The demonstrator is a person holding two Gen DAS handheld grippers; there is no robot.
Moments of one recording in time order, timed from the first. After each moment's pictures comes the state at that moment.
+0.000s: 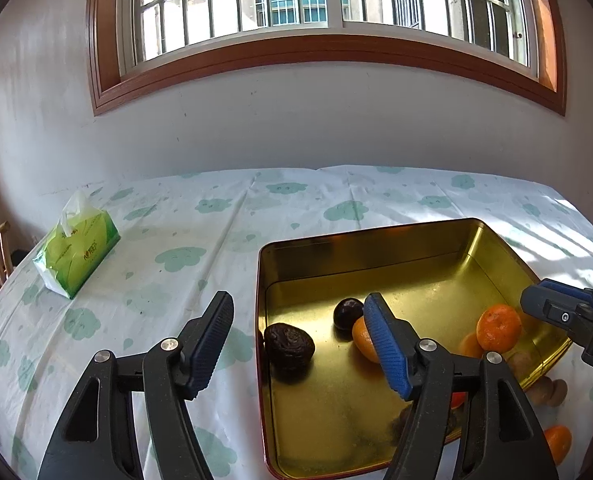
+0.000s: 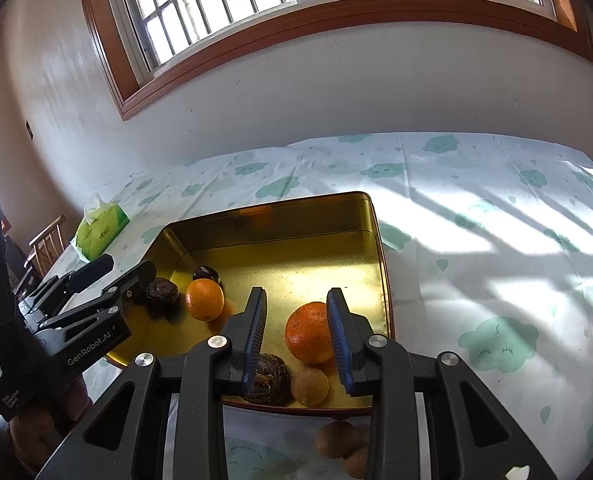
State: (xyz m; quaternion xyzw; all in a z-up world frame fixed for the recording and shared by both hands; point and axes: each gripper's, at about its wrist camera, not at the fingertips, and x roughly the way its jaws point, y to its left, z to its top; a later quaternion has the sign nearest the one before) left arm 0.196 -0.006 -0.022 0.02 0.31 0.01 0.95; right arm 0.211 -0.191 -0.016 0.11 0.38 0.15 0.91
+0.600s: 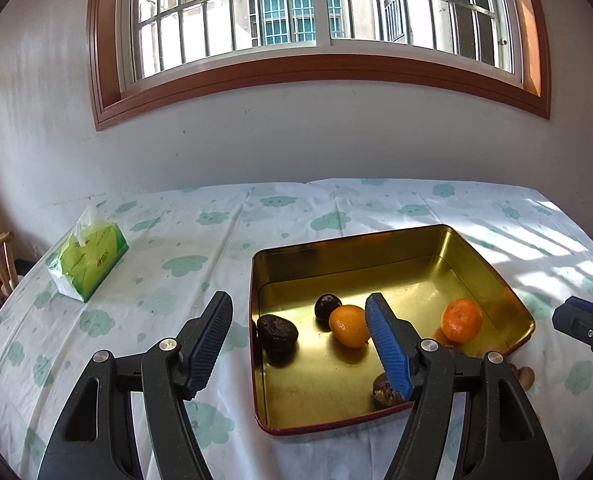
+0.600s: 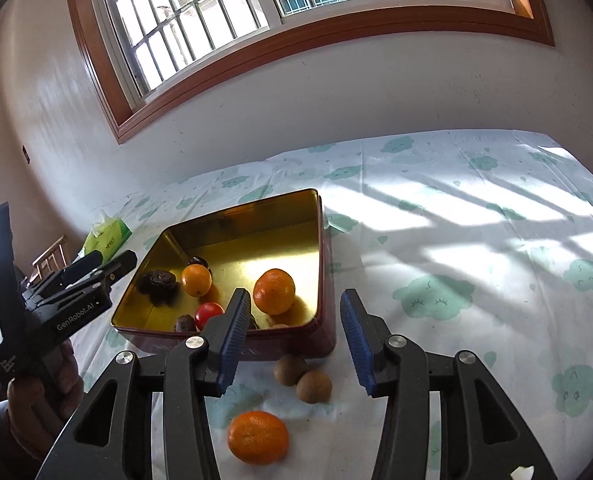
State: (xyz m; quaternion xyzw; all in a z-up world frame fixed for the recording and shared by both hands) left arm 0.154 -0.019 0.003 0.03 0.29 -0.01 0.96; right arm 0.148 -0.253 -0.011 0.13 0.37 0.12 0.91
